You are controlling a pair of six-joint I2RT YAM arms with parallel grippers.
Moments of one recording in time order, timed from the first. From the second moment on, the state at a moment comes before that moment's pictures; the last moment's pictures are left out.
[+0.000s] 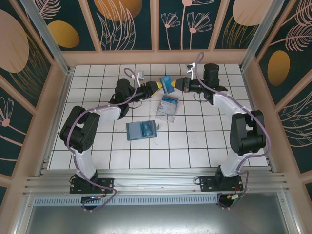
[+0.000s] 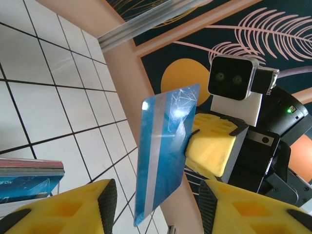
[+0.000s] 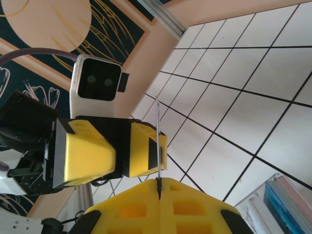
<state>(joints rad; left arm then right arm) -0.44 1.89 1.07 0.79 0.72 -1.14 0.21 1.72 1.22 0.08 -1.02 0.45</state>
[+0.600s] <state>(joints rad) -0.44 1.91 1.09 0.81 0.78 -1.14 0.24 1.74 1.22 0.09 -1.02 0.49</state>
